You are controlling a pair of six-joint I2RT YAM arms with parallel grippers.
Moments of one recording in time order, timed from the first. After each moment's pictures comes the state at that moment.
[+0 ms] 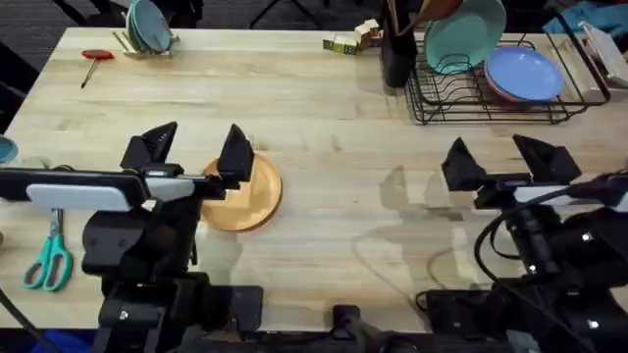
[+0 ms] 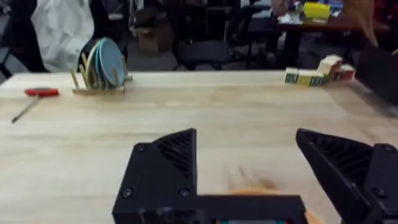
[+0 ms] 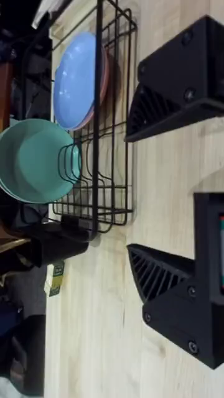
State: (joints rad) left arm -0.01 0.00 0.01 -0.03 0.01 -0.02; right arm 0.00 0.00 0.01 -0.11 -0.01 0.00
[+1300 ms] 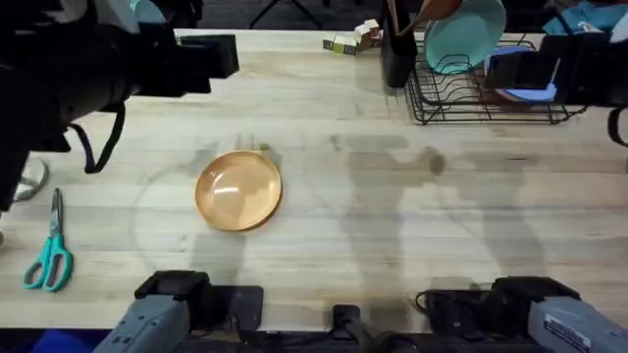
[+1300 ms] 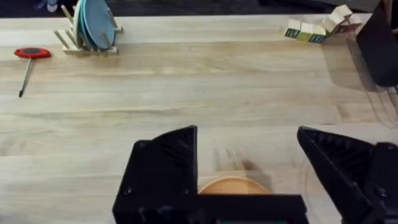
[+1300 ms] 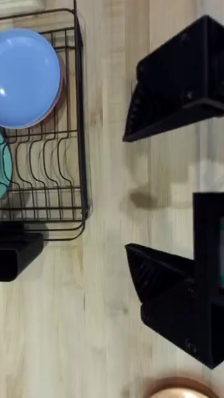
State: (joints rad) left arm -0.01 0.91 1.05 -0.69 0.04 -0.02; right arm 0.00 1.03 1.20 -0.95 0.00 0.05
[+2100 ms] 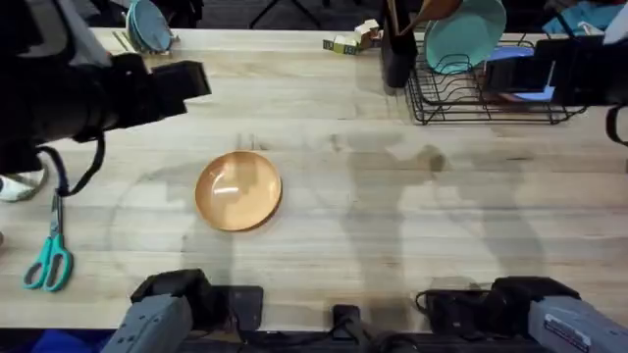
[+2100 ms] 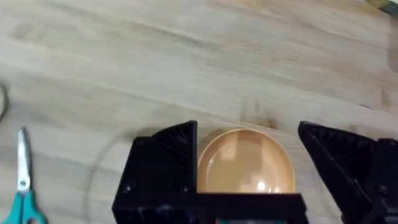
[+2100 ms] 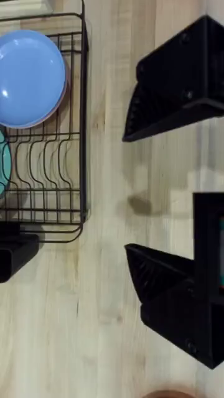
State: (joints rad) left arm 0.16 0.91 1.05 -0.90 0.04 -0.13; right arm 0.00 1.04 1.20 -0.95 0.01 0.00
